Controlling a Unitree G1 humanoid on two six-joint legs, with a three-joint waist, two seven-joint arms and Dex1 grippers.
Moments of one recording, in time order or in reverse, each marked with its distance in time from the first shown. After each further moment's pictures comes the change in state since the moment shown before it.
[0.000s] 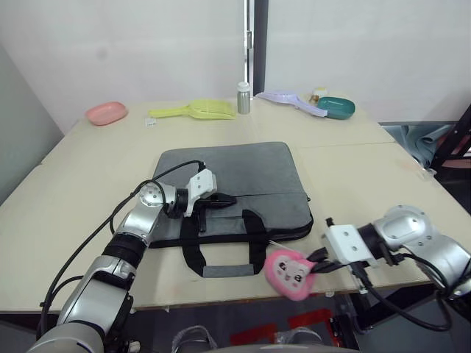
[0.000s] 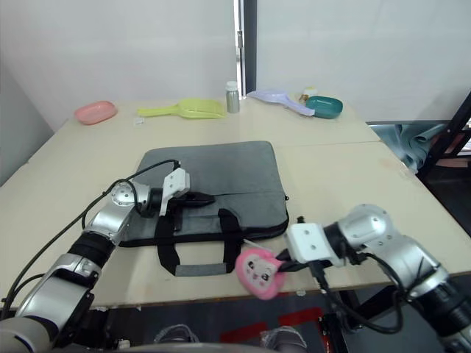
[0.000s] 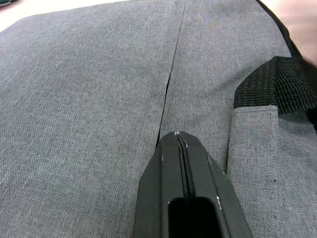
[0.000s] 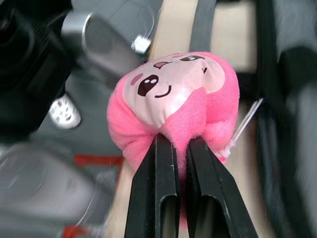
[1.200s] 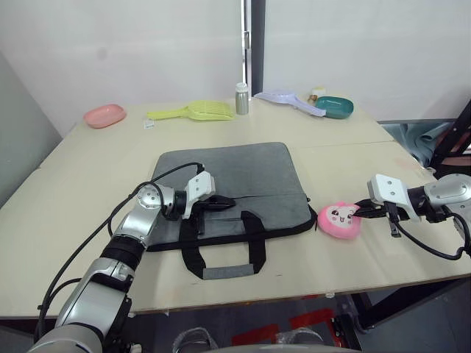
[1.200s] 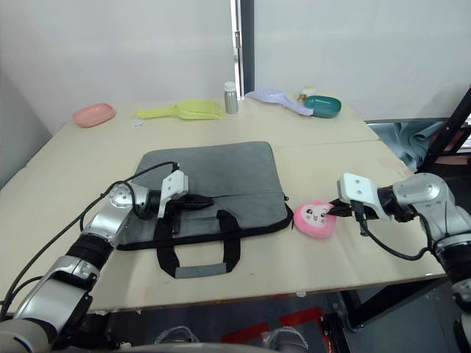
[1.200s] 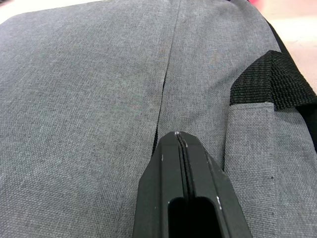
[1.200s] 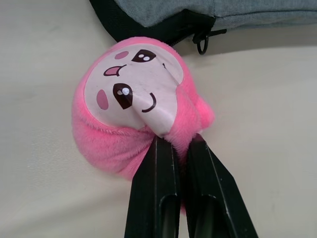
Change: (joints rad) left arm 0.010 0.006 0.001 -0.006 -0.002 -0.007 -0.027; right arm -0.286 -0.006 -0.092 0.626 -0.099 -0.157 -0.017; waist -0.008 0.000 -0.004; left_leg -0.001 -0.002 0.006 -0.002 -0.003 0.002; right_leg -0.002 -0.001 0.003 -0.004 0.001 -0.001
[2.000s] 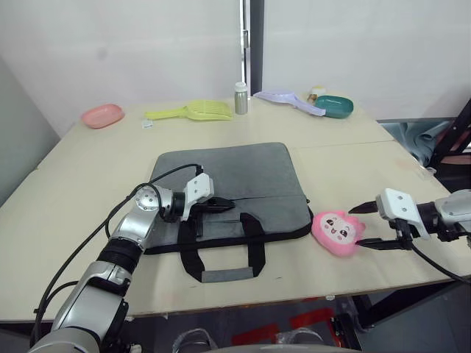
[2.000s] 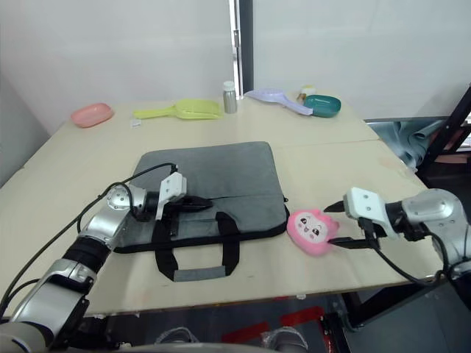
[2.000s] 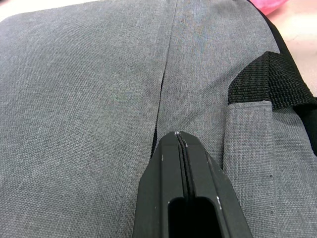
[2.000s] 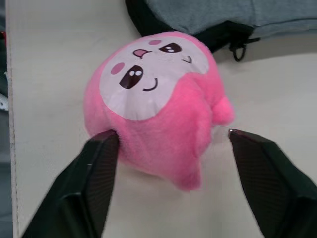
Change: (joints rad) left arm 0.023 0.009 0.000 -0.037 -0.005 0.000 -0.004; right arm 0.301 -0.045 -0.207 -0.241 0.142 0.131 -0.008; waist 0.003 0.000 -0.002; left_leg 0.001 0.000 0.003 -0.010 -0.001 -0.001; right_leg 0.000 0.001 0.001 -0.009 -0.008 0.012
